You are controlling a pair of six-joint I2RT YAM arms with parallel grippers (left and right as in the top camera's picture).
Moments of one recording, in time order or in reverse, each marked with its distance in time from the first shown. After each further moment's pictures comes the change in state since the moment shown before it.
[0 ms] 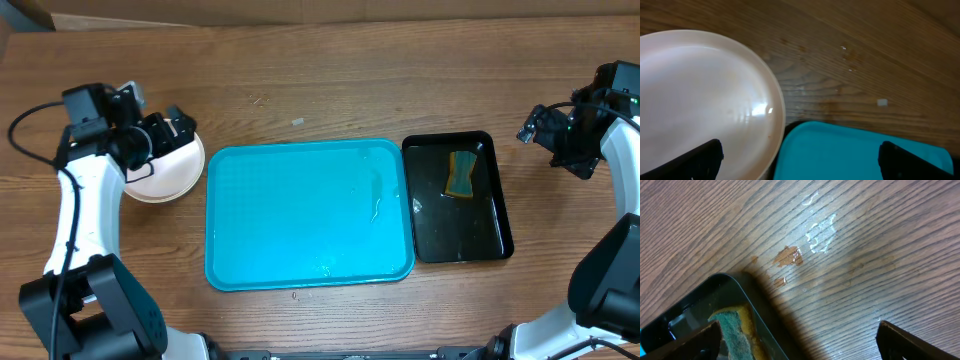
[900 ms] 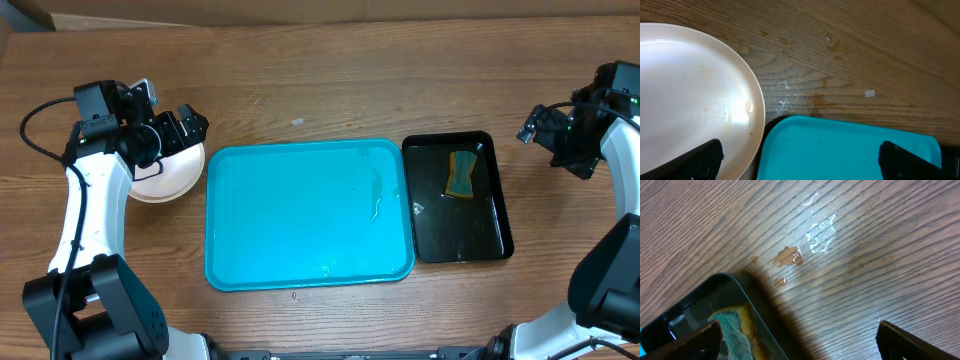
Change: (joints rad) left arm -0.034 -0.001 0.001 -0.011 0.024 0.000; right arm 0.000 0.000 0.000 0.000 -0.001 0.000
